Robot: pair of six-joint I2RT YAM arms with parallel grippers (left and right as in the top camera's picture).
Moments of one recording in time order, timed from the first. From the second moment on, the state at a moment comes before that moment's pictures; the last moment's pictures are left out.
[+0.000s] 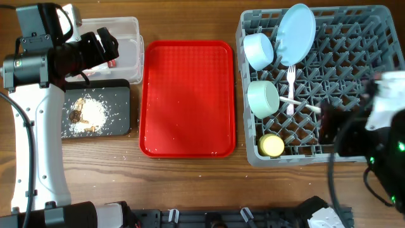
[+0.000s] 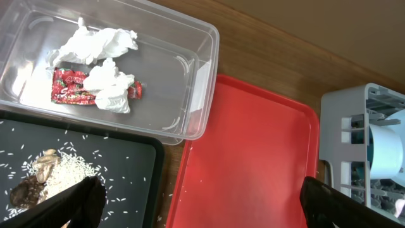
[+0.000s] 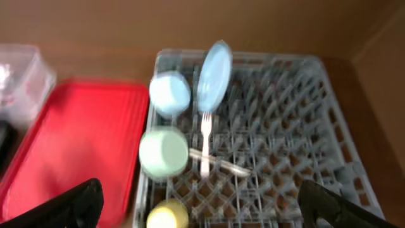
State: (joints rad) left arm 0.13 1.52 1.64 -1.01 0.21 -0.24; right arm 0.49 1.02 1.86 -1.47 0.43 0.24
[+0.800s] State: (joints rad) left arm 0.13 1.52 1.64 -1.01 0.21 -0.24; right arm 0.02 0.02 0.01 0.00 -0.07 0.11
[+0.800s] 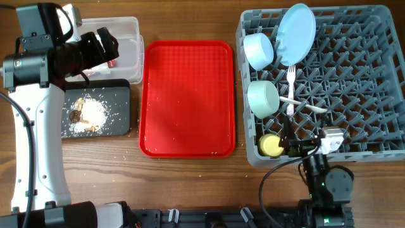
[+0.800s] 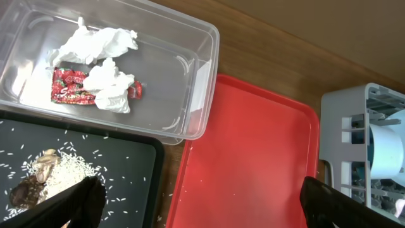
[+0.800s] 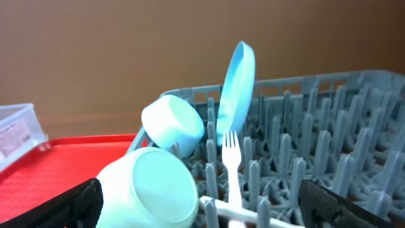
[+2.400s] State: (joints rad) left arm 0.02 0.05 0.05 0.09 0.13 -0.24; right arm 0.02 0.01 0.01 0.00 -0.07 0.23
